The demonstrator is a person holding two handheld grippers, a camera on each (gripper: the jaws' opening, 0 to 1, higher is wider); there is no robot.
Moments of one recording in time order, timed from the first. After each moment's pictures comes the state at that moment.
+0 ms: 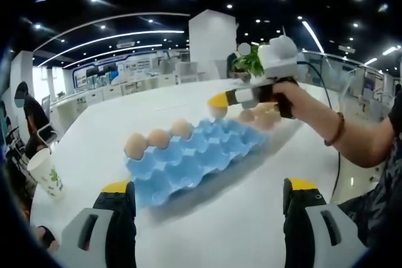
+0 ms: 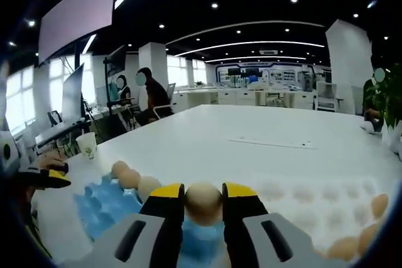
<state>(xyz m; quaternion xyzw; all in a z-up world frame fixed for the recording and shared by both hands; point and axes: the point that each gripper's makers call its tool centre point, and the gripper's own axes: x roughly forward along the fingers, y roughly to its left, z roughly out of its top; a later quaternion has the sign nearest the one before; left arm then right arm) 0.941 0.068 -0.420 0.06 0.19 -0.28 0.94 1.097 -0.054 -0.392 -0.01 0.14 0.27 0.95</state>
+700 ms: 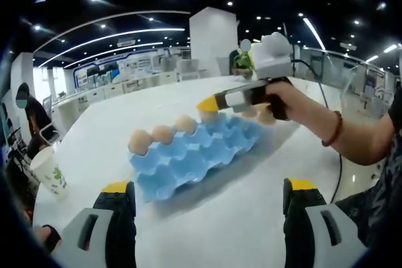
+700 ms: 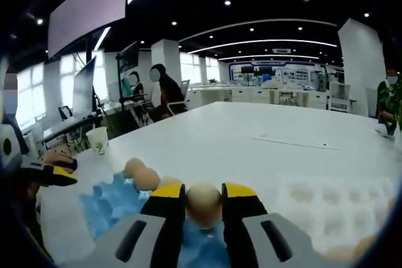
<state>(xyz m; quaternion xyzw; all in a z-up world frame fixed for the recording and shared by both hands) 0.938 0.077 -0.423 0.07 0.20 -0.27 0.94 1.094 -0.014 -0.405 -0.01 0.15 0.32 0.94</state>
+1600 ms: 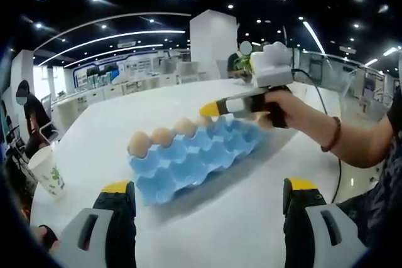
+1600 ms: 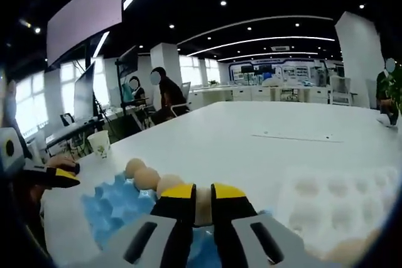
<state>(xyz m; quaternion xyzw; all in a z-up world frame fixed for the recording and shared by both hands) 0.941 0.073 -0.419 0.06 0.19 -0.28 0.94 1.094 -0.025 -0.411 0.01 0.15 0.32 0.93</state>
